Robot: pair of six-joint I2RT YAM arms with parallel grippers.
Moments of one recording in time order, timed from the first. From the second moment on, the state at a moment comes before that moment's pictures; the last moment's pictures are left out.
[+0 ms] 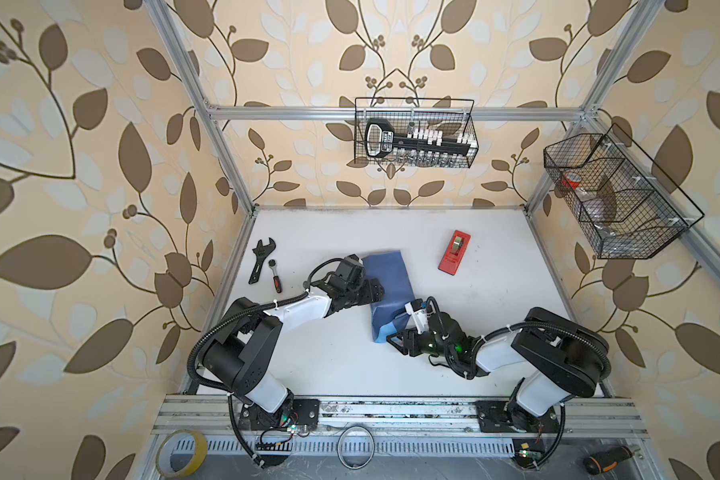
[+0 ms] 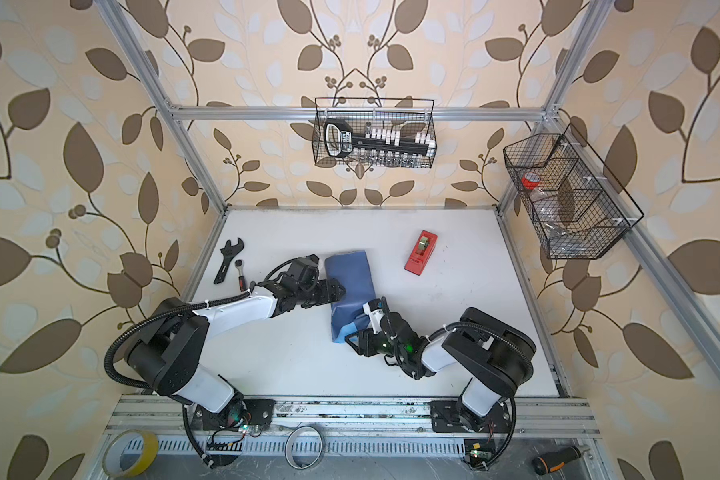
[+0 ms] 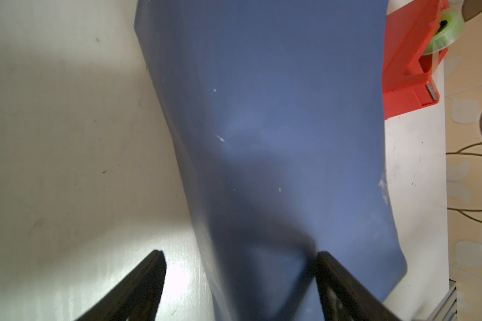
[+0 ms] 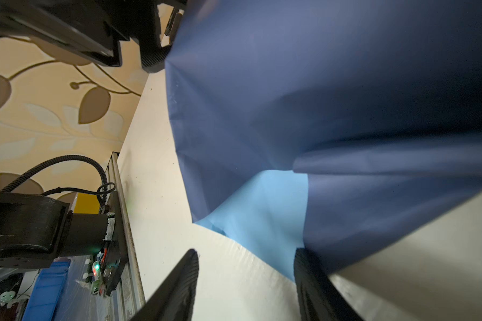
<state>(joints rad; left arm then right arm) -0.54 1.56 0.83 -0.12 0.17 -0.71 0.83 1.63 0.33 0.77 -0.23 0.73</state>
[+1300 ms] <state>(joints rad) -0.50 1.57 0.98 -0.32 0.21 -0.71 0.53 1.53 0.68 0.25 -0.31 0.55</state>
